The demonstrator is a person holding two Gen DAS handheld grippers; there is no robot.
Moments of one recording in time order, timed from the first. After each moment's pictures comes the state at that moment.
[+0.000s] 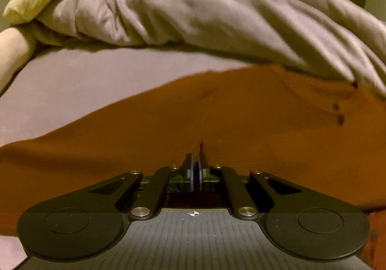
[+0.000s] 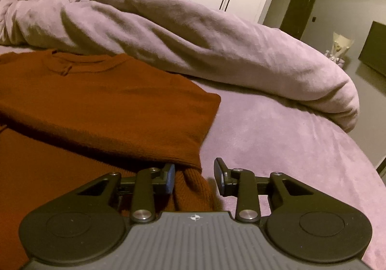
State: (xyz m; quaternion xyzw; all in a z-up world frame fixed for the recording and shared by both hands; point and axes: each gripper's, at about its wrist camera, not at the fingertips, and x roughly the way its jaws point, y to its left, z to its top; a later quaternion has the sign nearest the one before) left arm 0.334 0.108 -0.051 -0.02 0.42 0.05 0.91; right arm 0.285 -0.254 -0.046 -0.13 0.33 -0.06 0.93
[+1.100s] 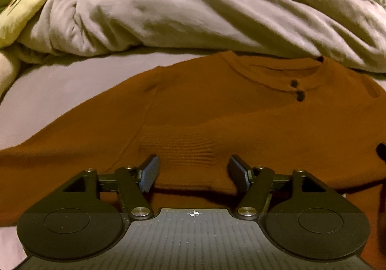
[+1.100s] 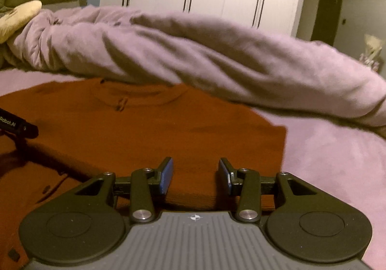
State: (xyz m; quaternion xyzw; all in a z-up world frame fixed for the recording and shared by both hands) left arm 0.320 0.044 -0.056 0.03 0.42 0.02 0.91; right arm 0.304 -0.209 -0.028 -0.08 0.31 0.05 0.95
